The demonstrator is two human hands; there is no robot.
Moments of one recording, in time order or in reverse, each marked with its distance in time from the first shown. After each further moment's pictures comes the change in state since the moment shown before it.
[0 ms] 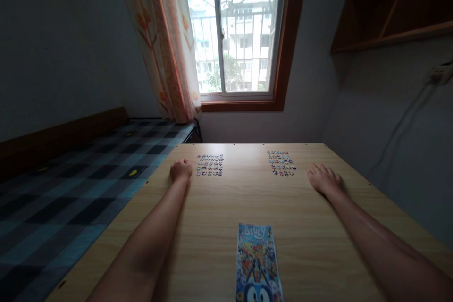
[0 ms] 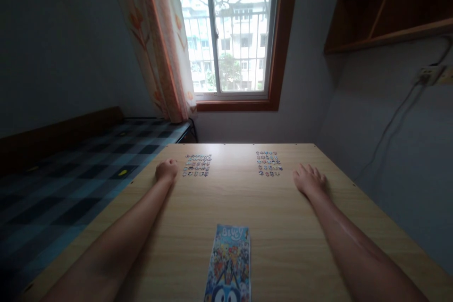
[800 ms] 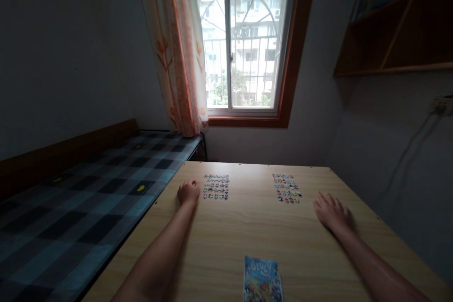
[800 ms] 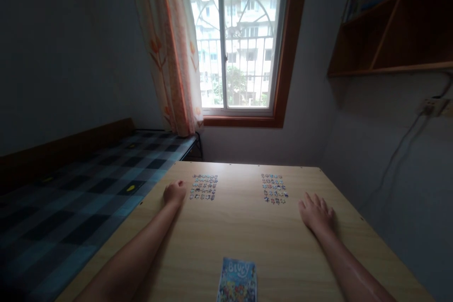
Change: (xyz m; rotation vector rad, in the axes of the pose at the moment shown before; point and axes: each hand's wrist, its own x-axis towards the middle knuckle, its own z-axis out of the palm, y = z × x) left_hand -0.009 -0.002 -0.011 0.021 -0.032 0.037; right_hand -0.017 -0.005 0.005 -0.061 -0.026 -0.004
